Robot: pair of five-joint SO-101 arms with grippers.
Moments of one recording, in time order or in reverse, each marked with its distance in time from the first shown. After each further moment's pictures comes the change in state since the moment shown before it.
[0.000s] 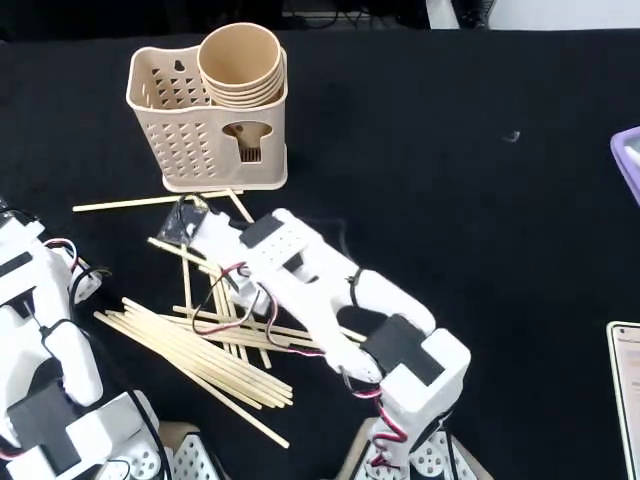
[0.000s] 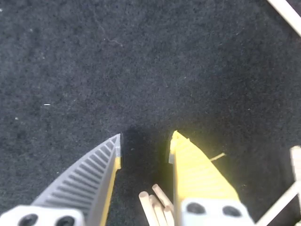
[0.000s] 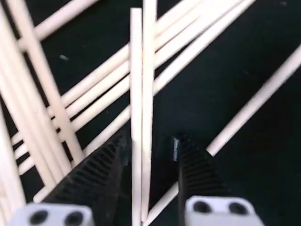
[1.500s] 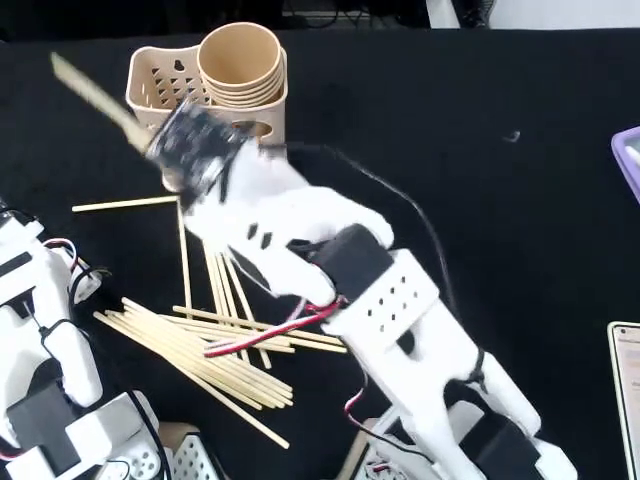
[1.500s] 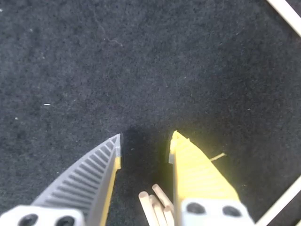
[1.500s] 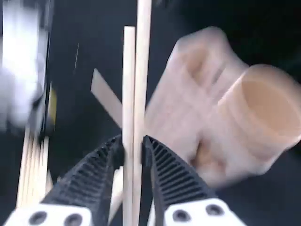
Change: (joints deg) left arm 0.0 0.0 0.0 0.0 0.0; right arm -2.1 -38.7 -11.4 -3.7 -10.9
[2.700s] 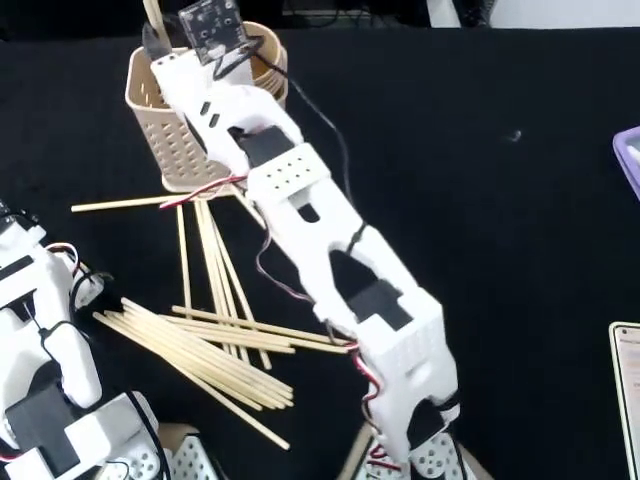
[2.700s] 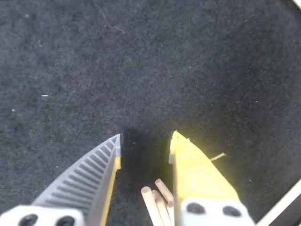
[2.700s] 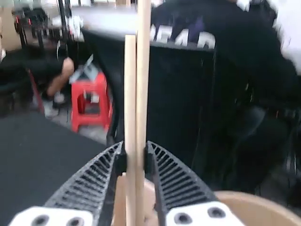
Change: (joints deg) left arm 0.0 0.0 1.4 0.0 -0.1; right arm 9.8 53.8 -33.7 -44.0 -15.0
